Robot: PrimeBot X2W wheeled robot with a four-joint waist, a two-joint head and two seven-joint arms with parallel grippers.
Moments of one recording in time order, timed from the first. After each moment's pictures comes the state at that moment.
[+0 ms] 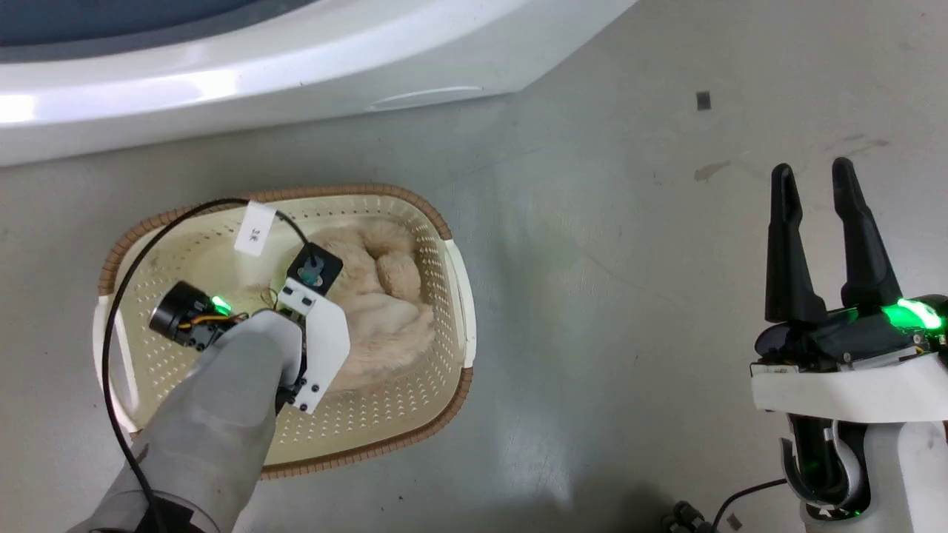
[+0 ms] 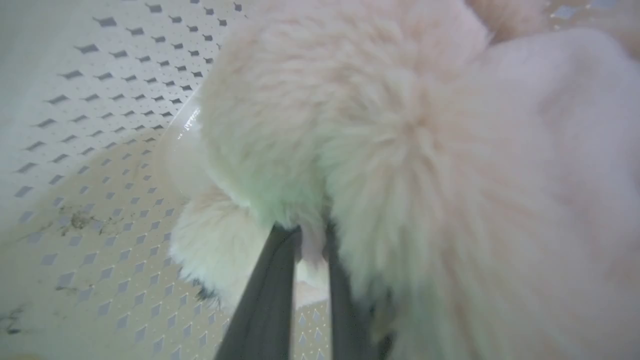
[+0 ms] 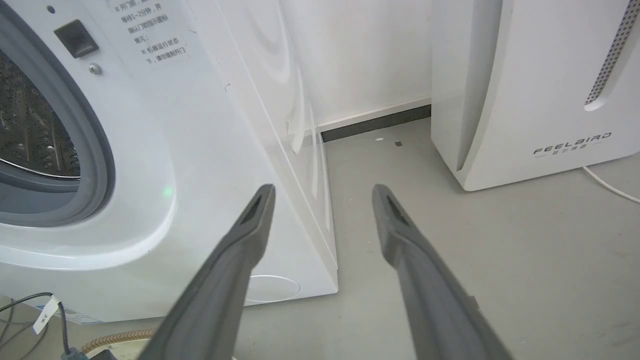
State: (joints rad) left arm -0.89 0.19 -0.60 1.23 -0.11 -0.11 0.18; right arm -0.26 -0.05 0.04 -0.13 0.39 0.13 -0.25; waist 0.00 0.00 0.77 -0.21
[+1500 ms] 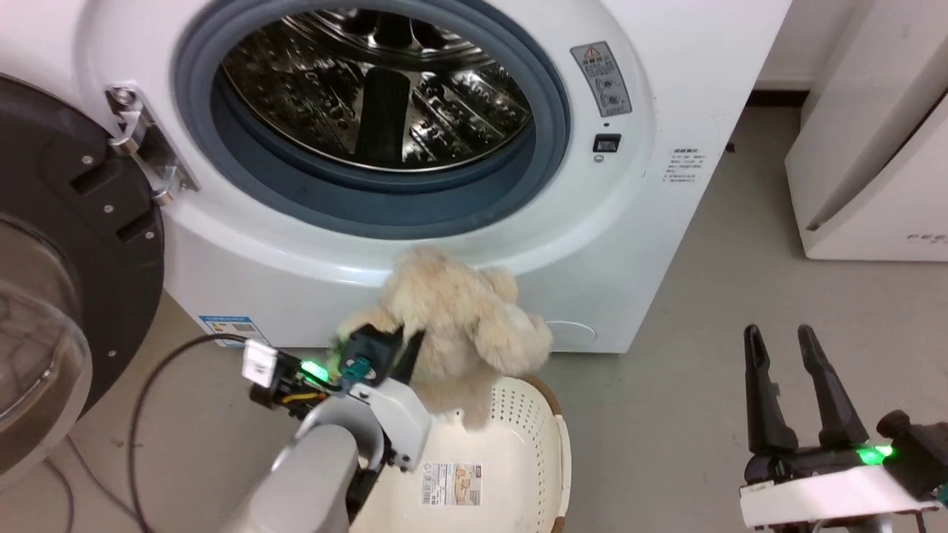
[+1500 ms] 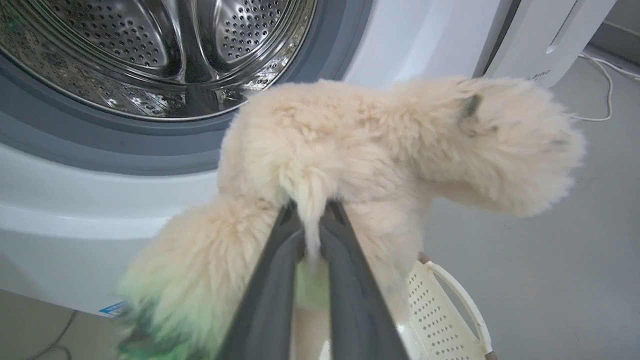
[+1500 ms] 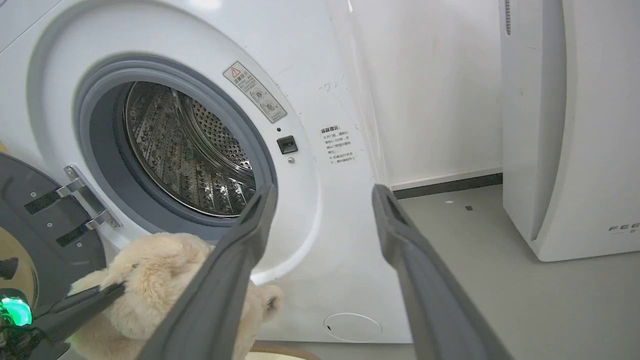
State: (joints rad) left arm -0.55 0.13 -0.55 0.82 -0.25 -0.02 -0.25; right arm -0.01 -0.05 0.01 0.00 0.35 0.13 -0.26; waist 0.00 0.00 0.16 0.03
